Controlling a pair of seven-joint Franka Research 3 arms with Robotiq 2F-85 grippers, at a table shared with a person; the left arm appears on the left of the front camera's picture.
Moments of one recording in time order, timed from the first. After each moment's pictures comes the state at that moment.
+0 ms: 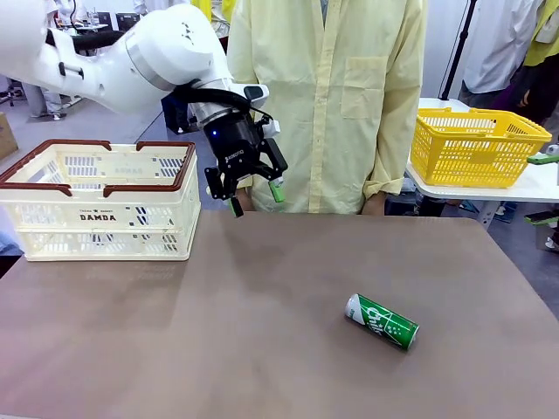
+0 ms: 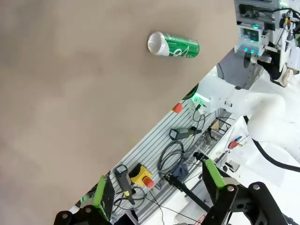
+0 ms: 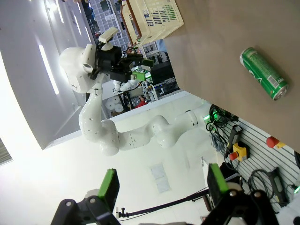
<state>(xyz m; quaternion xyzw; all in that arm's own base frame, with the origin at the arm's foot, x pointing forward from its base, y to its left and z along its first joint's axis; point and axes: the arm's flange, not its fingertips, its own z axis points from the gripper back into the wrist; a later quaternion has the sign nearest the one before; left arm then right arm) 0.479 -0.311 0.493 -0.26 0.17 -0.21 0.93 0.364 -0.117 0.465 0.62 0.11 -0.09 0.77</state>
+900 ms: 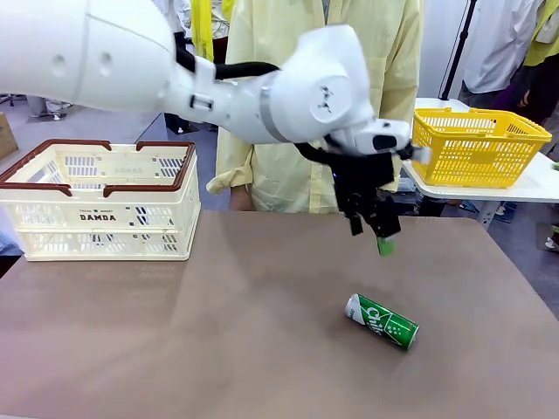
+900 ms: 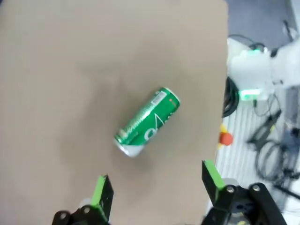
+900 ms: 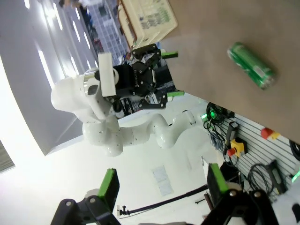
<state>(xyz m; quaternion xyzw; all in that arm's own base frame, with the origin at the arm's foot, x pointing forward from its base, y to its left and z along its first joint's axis) 0.414 -0.533 0.456 -0.17 -0.04 -0.61 0.78 0.331 -0.166 0.466 0.61 0.10 -0.12 0.78</state>
